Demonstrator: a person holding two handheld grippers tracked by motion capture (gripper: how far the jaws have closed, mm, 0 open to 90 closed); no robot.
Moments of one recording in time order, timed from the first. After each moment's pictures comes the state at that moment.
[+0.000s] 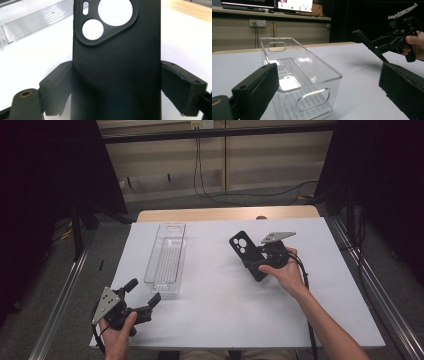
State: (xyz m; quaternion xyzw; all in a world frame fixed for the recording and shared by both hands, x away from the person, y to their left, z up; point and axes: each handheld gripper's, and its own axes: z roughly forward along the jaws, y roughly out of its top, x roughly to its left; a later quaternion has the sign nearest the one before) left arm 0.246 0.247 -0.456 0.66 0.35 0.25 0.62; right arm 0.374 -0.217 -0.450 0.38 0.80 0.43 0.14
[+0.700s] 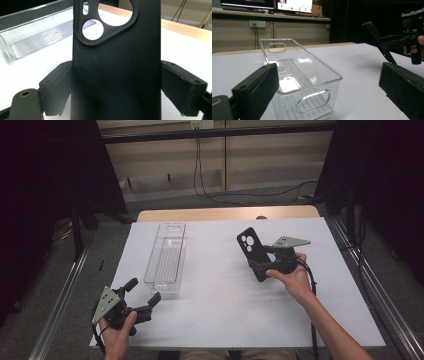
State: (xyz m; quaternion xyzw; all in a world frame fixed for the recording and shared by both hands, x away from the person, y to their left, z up) left arm 0.247 0.247 -0.455 0.66 0.35 0.25 0.61; right arm 0.347 -0.232 -0.447 0.38 0.76 0.50 0.18
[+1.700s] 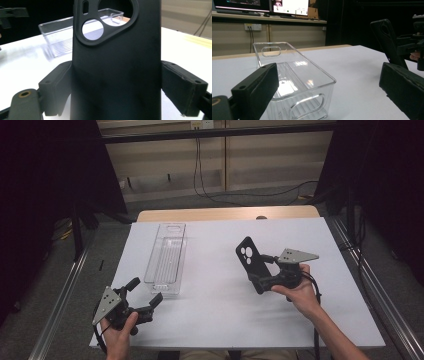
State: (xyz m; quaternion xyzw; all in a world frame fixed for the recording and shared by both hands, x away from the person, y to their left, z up) left arm 0.246 0.243 -0.453 0.66 0.34 0.24 0.63; right arm 0.306 -0.229 -0.445 0.31 0.75 0.56 0.17
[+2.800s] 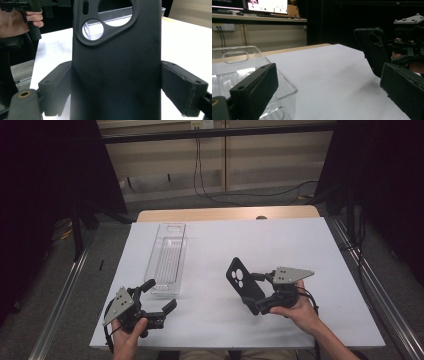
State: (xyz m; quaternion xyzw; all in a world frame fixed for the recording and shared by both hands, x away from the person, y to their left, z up) left arm 0.237 0.209 -0.440 0.68 0.29 0.20 0.64; right arm 0.266 -0.207 -0.453 0.24 0.77 0.58 0.11
